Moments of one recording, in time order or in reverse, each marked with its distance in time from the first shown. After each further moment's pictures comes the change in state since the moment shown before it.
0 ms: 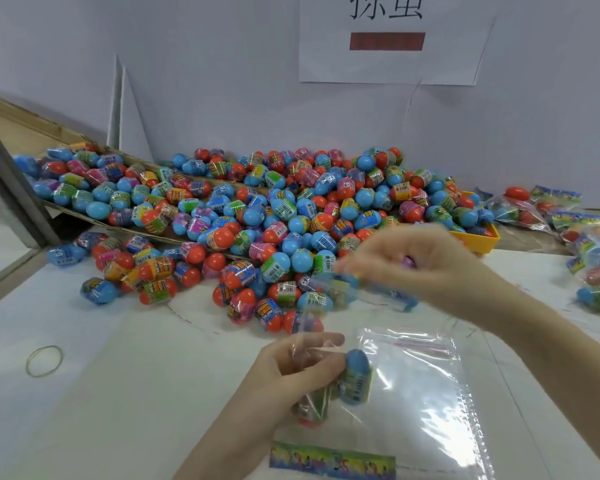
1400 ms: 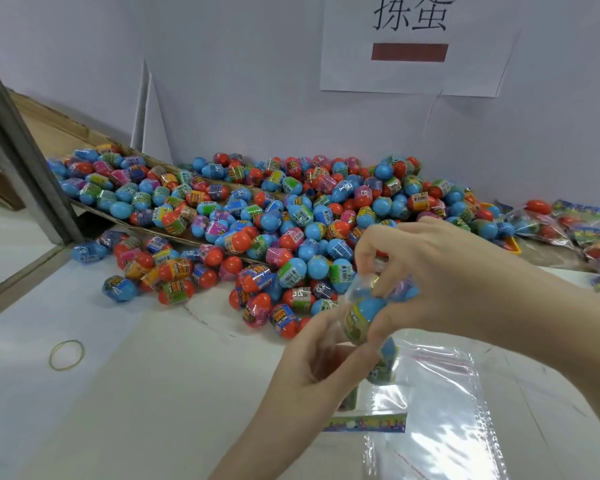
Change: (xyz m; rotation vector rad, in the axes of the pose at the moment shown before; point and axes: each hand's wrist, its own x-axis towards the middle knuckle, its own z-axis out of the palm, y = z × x) left_hand -0.004 0.014 0.021 0.062 -0.020 0.360; right_hand 0.012 -0.045 -0.001 -0.829 -0.260 0.034
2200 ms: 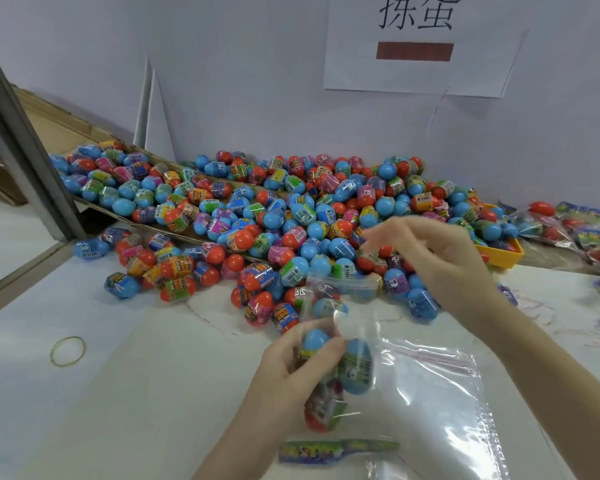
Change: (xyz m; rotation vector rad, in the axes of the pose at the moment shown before) left_hand -0.001 -0.014 -0.019 -0.071 0.185 -0.242; right_hand 0.013 0.035 0.054 0.811 0.530 0.117
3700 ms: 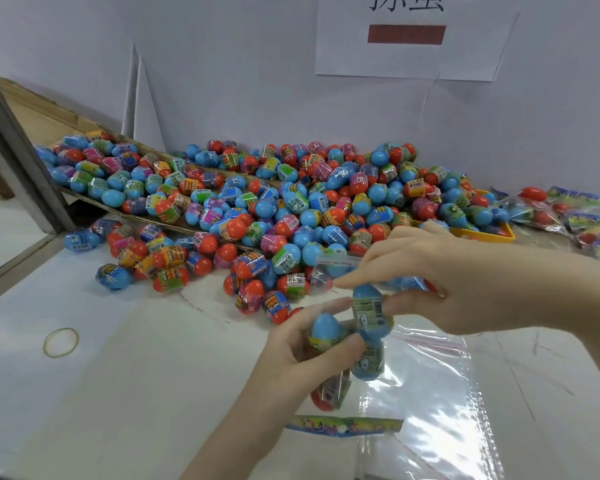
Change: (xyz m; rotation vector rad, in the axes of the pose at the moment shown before) left_hand -0.006 0.008 0.007 0.049 -0.146 0.048; right_hand -0.001 -0.048 -0.024 -0.674 -0.751 -0.070
